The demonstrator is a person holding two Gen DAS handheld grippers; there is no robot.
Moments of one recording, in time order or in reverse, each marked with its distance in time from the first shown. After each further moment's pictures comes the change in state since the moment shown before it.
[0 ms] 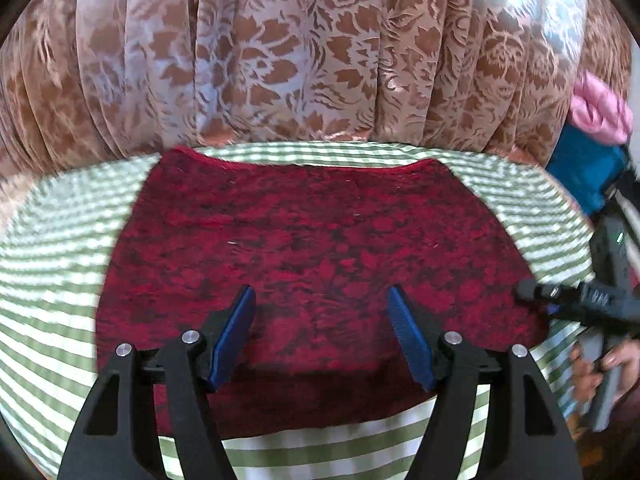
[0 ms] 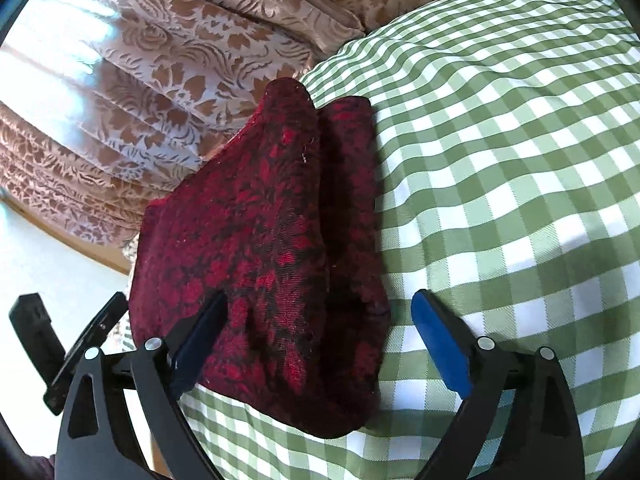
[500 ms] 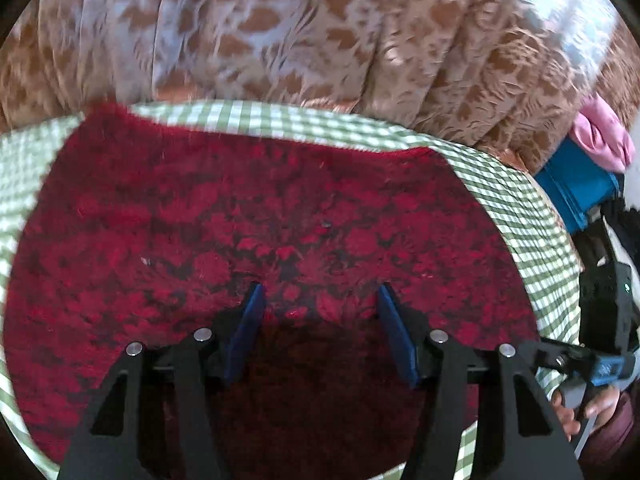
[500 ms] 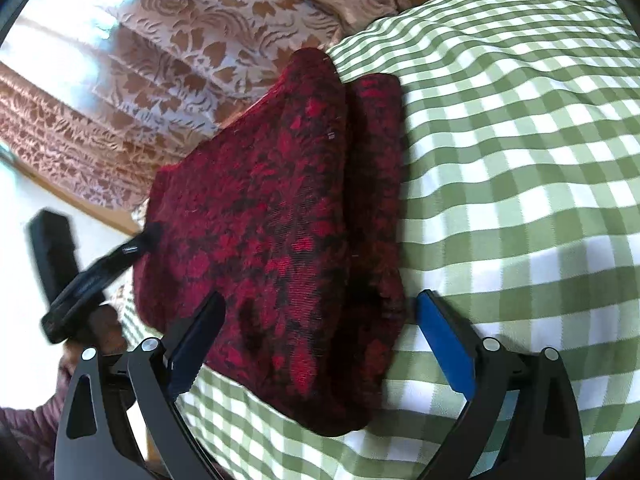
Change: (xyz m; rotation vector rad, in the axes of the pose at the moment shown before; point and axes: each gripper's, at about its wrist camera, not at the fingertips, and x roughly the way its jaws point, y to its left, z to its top) left arm 0.073 -0.003 0.019 -0.101 0.134 -0.123; right arm 0.014 0.013 0.005 -0.094 0.125 0.089
